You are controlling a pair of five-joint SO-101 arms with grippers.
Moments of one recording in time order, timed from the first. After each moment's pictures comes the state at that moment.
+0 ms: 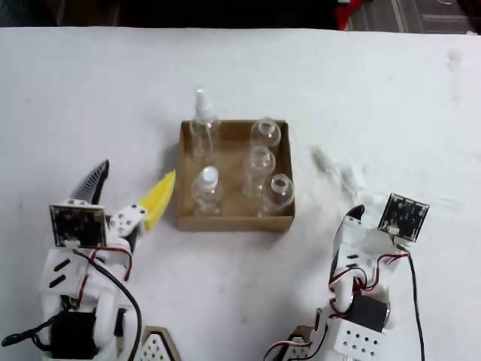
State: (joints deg) left arm -5.5 -104.7 74.5 50.8 -3.7; right arm 16.4 -102.9 96.4 47.4 -0.1
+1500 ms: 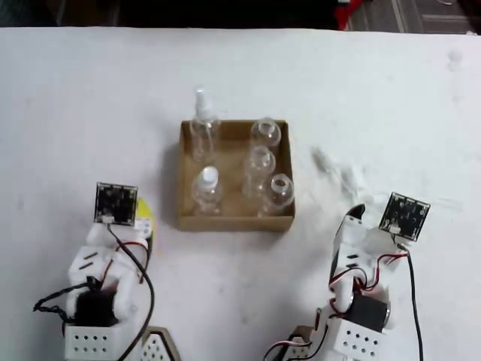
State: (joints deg) left arm -5.6 -104.5 94.8 53.6 -3.6; right arm 16.4 -102.9 96.4 47.0 -0.1
